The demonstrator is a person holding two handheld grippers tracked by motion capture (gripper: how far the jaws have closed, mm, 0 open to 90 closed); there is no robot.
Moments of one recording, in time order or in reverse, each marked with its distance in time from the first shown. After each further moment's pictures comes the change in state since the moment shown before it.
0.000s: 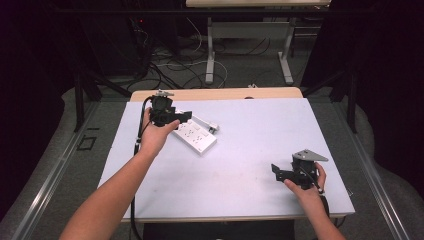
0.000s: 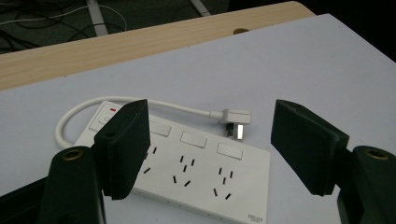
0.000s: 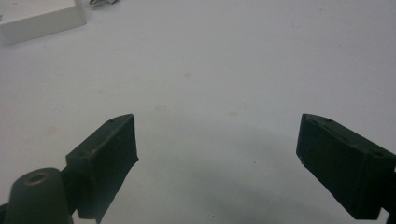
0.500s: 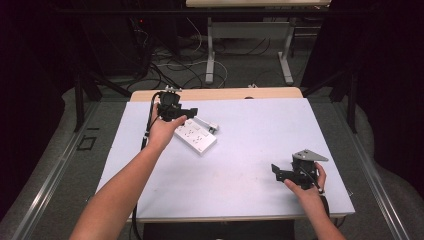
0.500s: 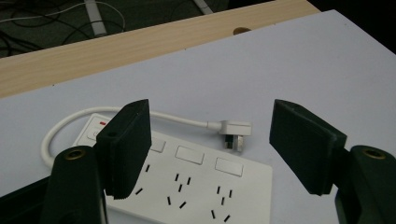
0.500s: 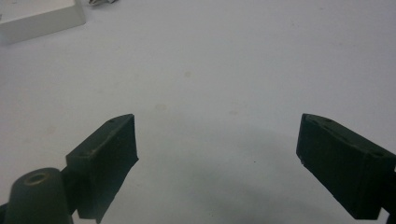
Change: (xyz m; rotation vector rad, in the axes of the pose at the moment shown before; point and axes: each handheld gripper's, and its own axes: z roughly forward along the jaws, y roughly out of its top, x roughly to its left) left arm -0.004 0.013 0.023 0.028 0.001 0.016; right arm 0.000 0.000 0.000 0.001 0.003 0.003
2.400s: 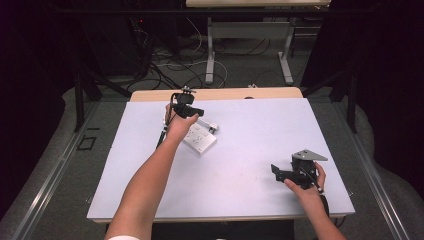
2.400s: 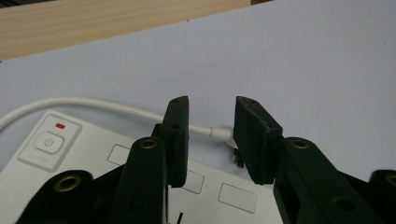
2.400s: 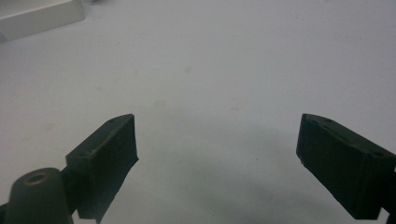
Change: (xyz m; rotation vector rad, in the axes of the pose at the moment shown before) left arm -0.001 0.003 0.072 0.136 0.021 -0.082; right arm -0.002 -0.002 0.003 0.015 0.010 0.007
